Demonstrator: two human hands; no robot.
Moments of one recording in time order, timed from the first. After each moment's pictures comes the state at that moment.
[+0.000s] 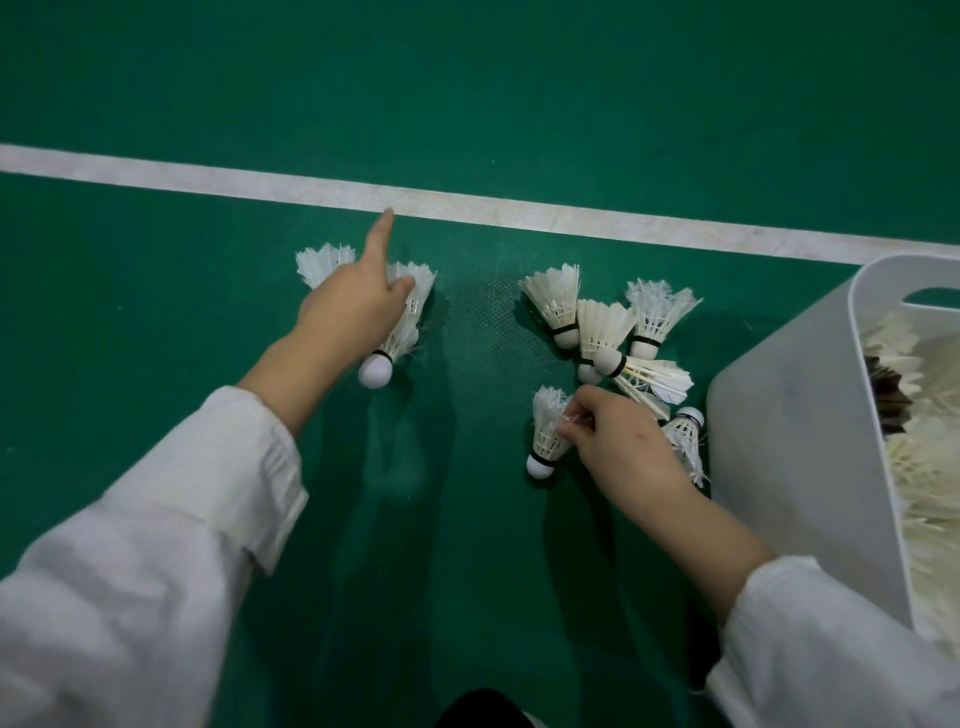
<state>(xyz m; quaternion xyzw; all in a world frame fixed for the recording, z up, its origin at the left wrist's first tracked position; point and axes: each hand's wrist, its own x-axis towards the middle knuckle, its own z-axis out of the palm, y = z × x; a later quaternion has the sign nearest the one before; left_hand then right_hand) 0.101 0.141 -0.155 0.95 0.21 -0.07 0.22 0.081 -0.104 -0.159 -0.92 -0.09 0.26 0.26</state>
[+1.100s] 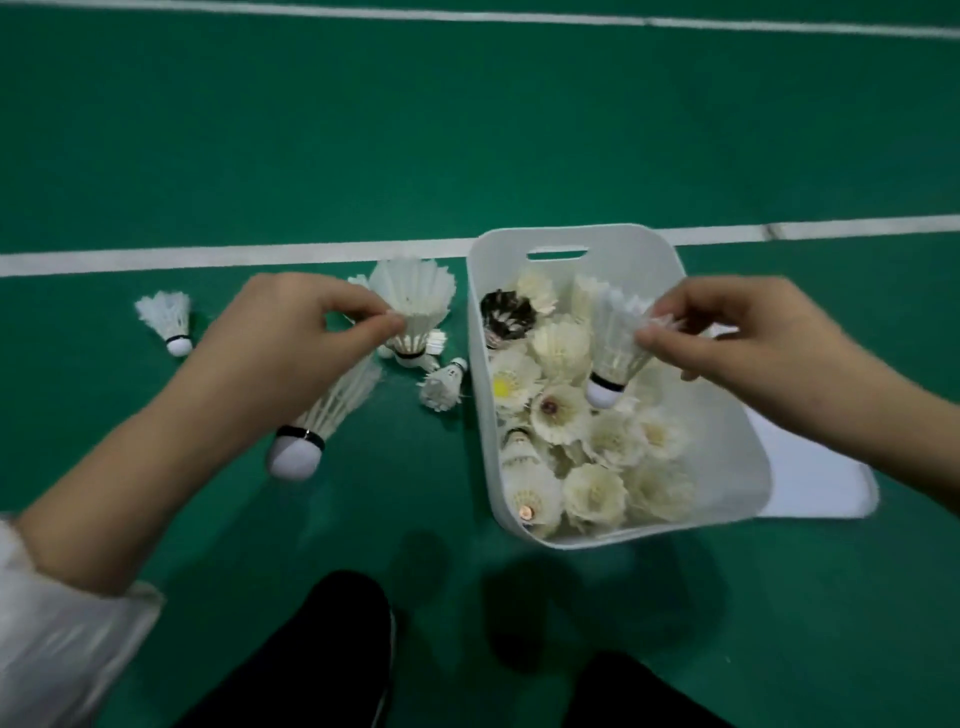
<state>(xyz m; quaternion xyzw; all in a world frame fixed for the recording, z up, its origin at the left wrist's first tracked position) -0.017 -0.063 0.043 0.95 0.00 0.00 0.31 0.001 -0.348 0.080 -0.93 -0.08 0.13 0.33</state>
